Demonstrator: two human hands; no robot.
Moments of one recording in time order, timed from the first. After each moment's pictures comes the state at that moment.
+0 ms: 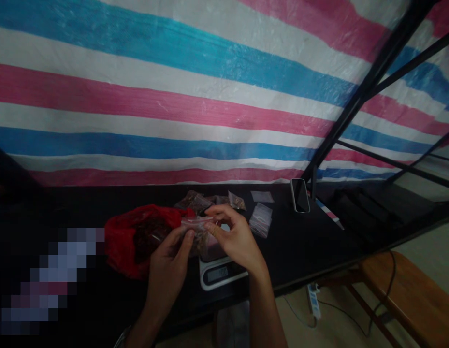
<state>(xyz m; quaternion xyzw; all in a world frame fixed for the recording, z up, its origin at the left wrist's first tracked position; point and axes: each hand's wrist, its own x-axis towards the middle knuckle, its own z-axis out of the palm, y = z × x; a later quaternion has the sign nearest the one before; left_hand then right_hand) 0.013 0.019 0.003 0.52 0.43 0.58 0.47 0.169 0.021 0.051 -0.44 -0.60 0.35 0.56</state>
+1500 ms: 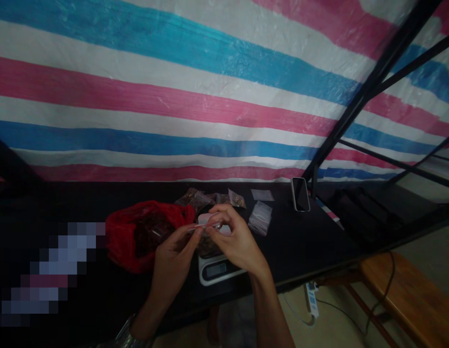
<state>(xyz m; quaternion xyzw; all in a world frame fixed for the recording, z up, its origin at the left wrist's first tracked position) 0.018 0.020 -0.001 0.52 0.40 0.58 0.49 0.171 0.008 0.047 -0.43 -0.60 0.40 0.54</state>
